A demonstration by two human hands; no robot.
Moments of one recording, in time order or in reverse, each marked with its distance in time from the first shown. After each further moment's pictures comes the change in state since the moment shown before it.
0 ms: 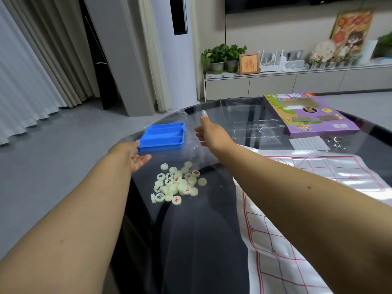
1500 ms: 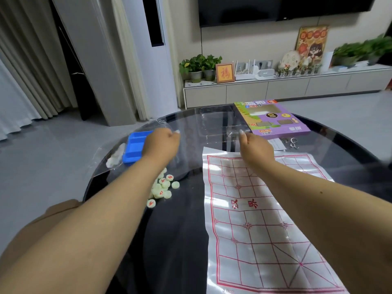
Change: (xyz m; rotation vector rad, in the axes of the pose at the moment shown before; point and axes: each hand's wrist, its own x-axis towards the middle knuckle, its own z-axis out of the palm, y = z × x) left_hand -0.105 -0.008 0.101 0.796 -0.051 0.808; right_hand -0.025 0.085 -0.139 -0.718 0.506 -0.095
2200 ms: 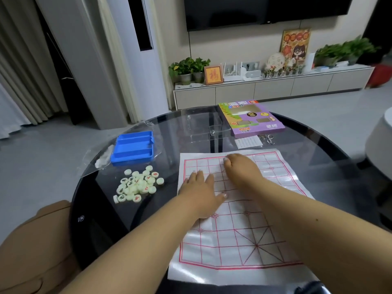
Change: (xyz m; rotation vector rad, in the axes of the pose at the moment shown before) left_hand -0.121 0.036 0.082 0.655 -0.665 0.307; right_hand -0.059 0.029 -0.013 -0.047 -0.212 -0.086
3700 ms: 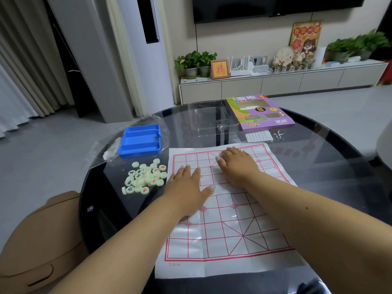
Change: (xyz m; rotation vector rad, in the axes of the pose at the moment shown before) left_hand -0.013 -0.045 0.008 -0.006 0.108 -0.086; right_hand 0.003 -0.018 0.015 -0.158 -0.139 -0.121
